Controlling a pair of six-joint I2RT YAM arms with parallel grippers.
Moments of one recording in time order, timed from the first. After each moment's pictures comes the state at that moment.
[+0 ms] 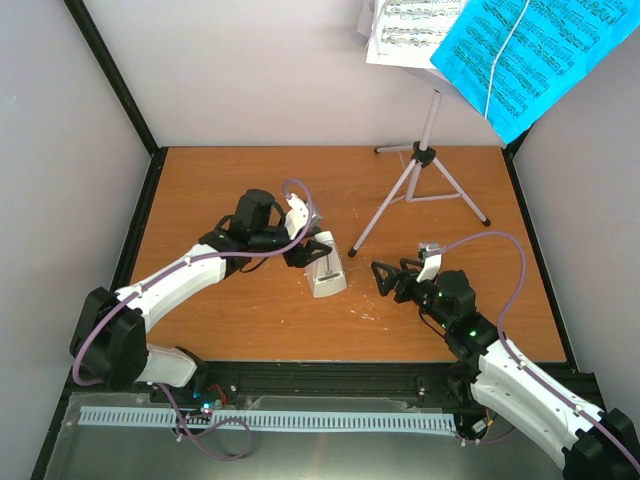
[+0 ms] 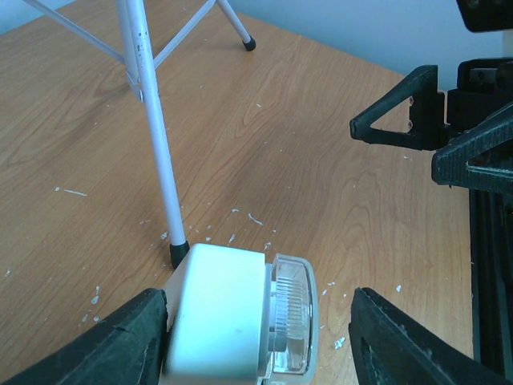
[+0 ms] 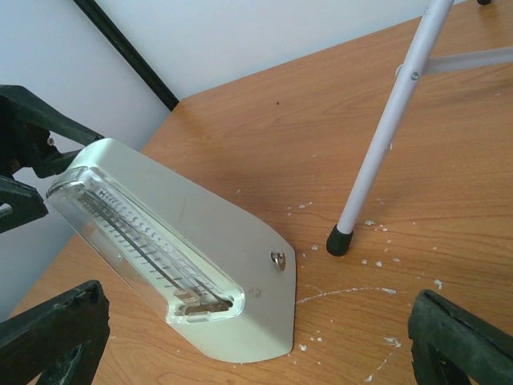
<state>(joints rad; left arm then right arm) -0.57 1.37 0.94 -0.15 0.60 0.18 0.55 0.64 0.25 0.15 -0.09 0.54</state>
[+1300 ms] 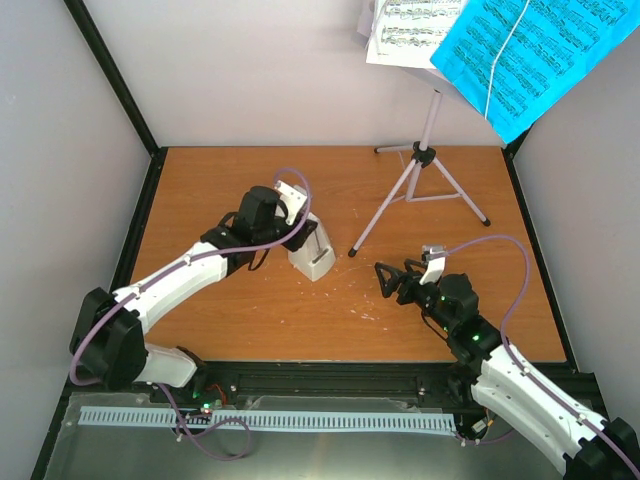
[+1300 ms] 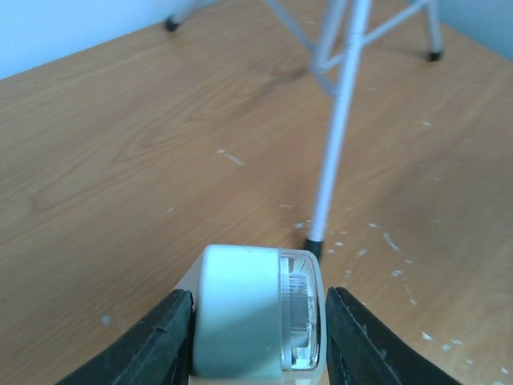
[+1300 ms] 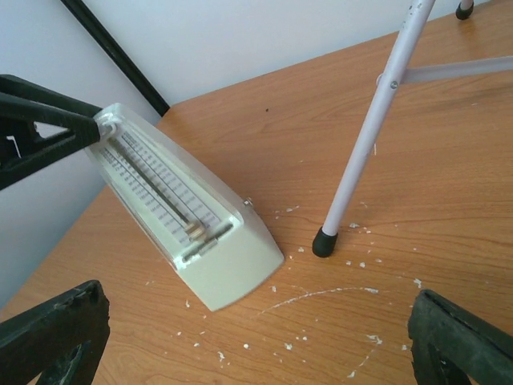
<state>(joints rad) -0.60 1.37 0.99 -0.19 0.17 0.01 0.55 0.58 0.23 0.12 -0.06 0.53</state>
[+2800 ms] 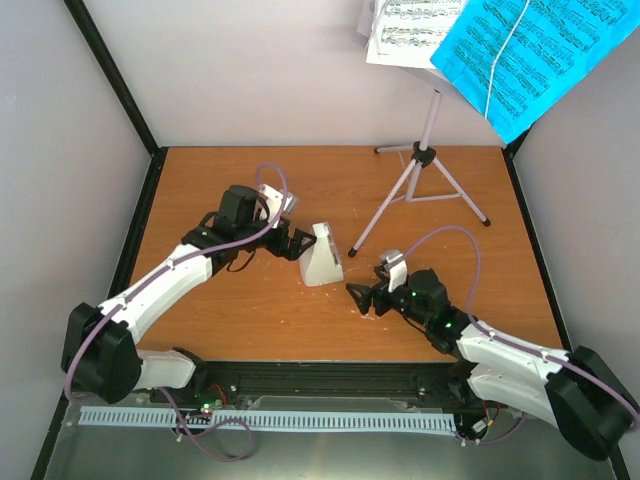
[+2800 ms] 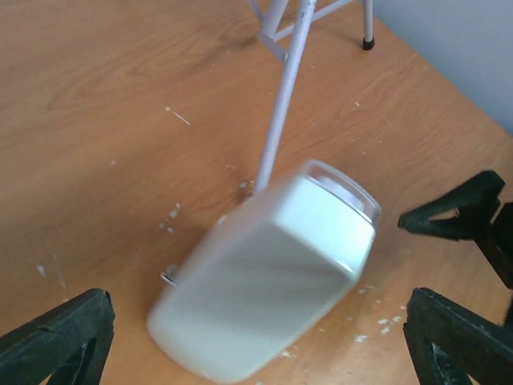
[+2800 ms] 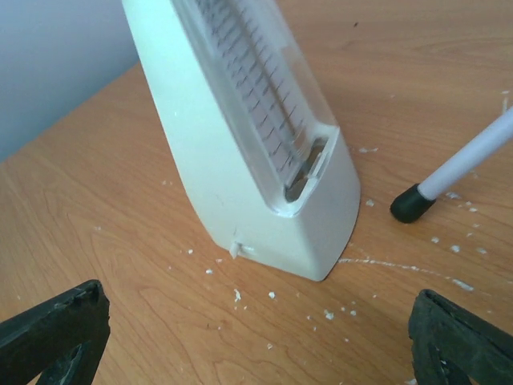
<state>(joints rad) -0.50 1.27 0.95 -0.32 0.42 -0.10 0.67 0.93 0.22 0.37 -0.17 0.30</state>
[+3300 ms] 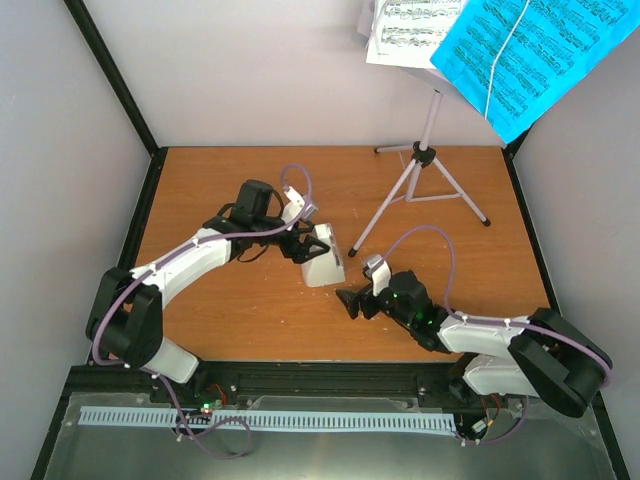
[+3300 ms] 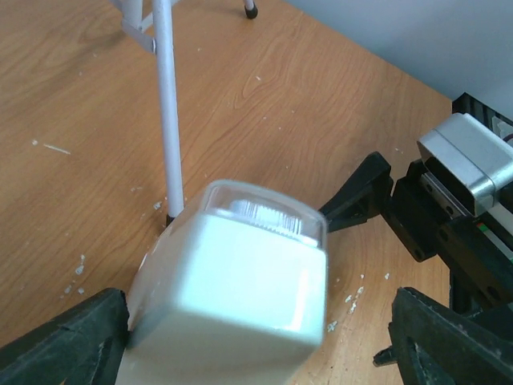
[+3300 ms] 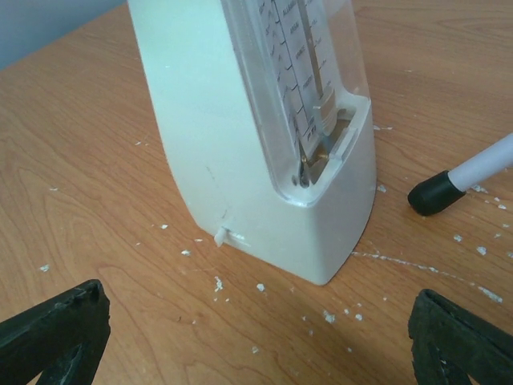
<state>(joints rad) -0.48 1.48 1.02 -0.25 0.72 0.16 0.78 1.21 0.23 0.57 -0.08 0.19</state>
